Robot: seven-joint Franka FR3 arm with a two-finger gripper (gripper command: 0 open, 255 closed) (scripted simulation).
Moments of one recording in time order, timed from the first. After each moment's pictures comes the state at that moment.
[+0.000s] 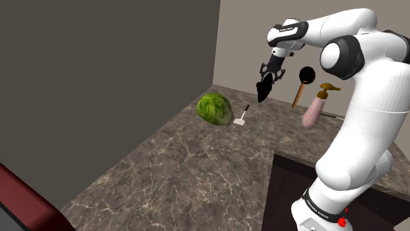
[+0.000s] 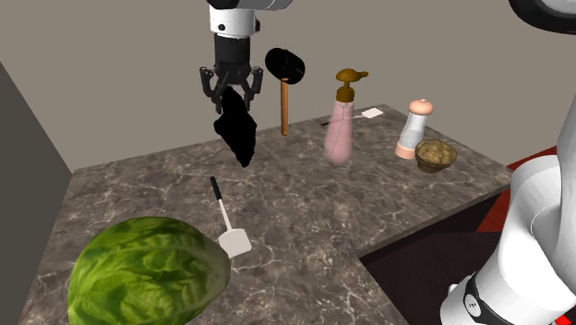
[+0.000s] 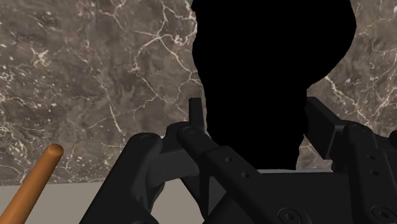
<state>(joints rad) -0.34 0.22 -0.35 -1.61 0.18 1.88 0.37</state>
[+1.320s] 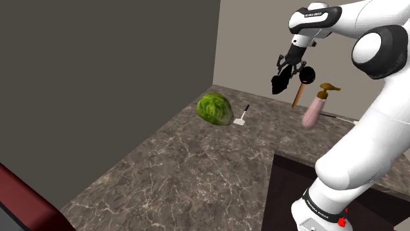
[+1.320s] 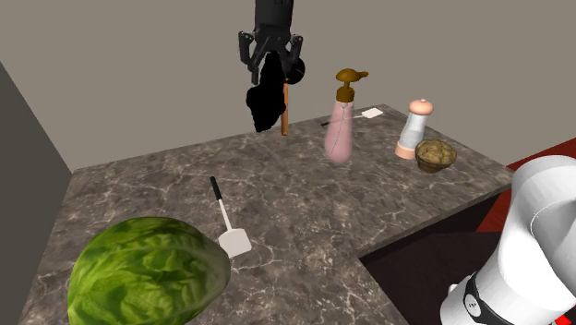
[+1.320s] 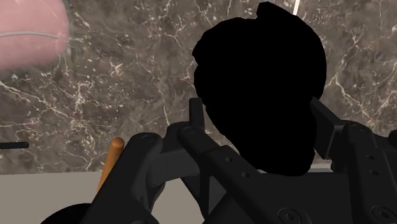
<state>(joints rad) -0.36 -0.02 -0.39 -1.73 0.10 1.77 0.33</state>
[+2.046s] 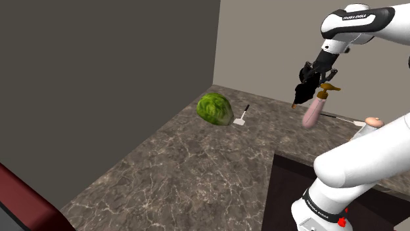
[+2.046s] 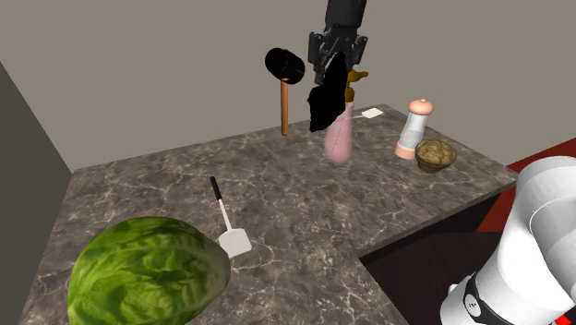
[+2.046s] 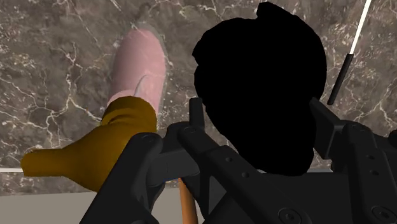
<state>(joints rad) -0.44 -0.35 -0.44 -2.05 -0.04 1.77 0.24</state>
